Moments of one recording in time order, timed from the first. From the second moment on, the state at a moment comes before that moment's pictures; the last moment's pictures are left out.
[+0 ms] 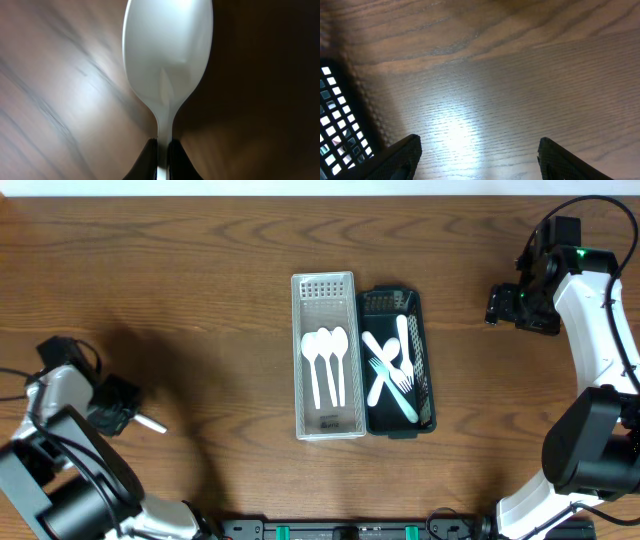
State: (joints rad) left arm 0.59 1.70 0.96 -0.76 0.05 -0.47; right arm -0.13 1.84 1.55 -1.10 0.02 0.12
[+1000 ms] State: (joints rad) left arm -0.50 1.64 1.32 -0.95 0.04 -0.24; right arm -0.13 1.84 1.55 -1.10 0.02 0.12
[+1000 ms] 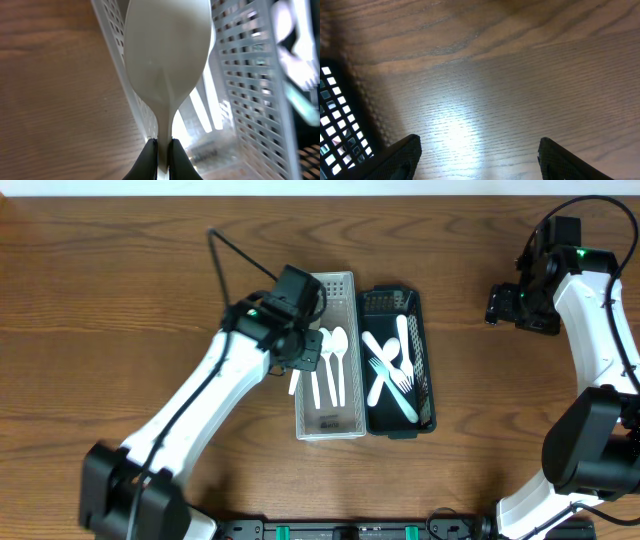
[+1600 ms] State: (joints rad) left arm -0.50 1.73 1.32 -0.92 0.02 -0.30; right arm -0.13 1.84 1.55 -1.10 0.02 0.12
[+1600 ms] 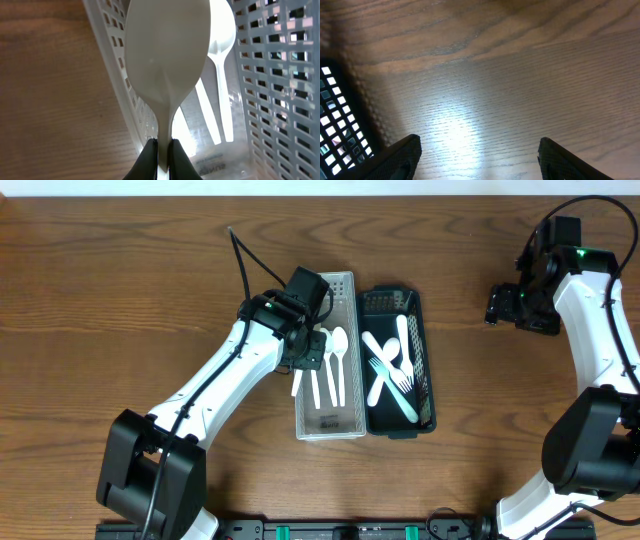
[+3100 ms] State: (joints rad) left arm -0.20 1.56 1.40 -0.88 -0.14 -0.39; right arm 0.03 1.84 1.55 -0.85 0.02 0.10
